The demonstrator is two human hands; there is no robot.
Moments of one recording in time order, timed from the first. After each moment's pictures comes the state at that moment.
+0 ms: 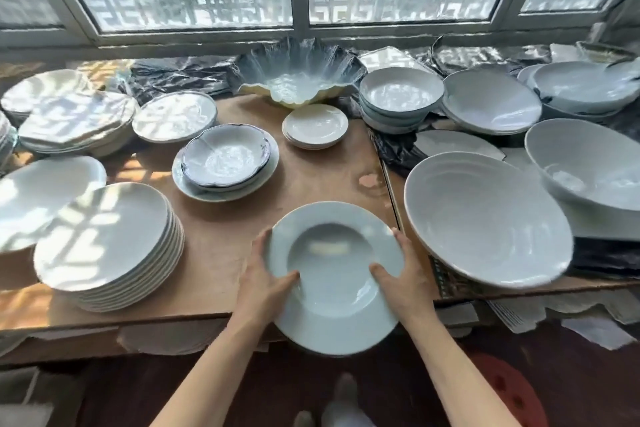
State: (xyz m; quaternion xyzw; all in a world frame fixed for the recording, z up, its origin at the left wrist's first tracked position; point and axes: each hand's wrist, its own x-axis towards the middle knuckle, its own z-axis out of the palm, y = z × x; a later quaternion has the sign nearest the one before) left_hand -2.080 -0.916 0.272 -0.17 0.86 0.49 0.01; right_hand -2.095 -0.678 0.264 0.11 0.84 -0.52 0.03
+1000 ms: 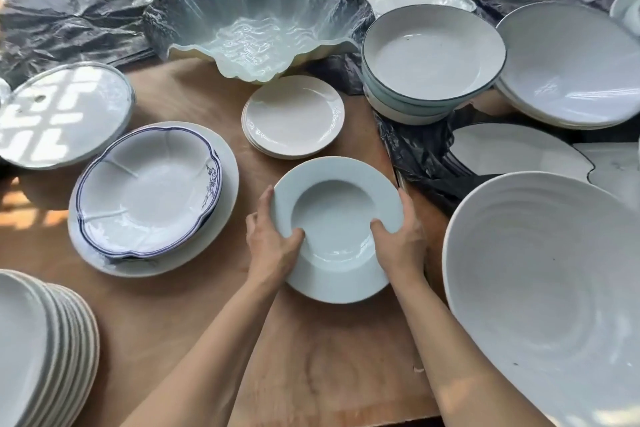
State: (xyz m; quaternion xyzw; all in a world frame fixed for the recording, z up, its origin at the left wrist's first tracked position) left_hand -2.370 -0.894 0.167 -0.23 0.85 0.48 0.06; right_hand -2.373 -0.696 0.167 0.25 0.84 -0.48 0.00
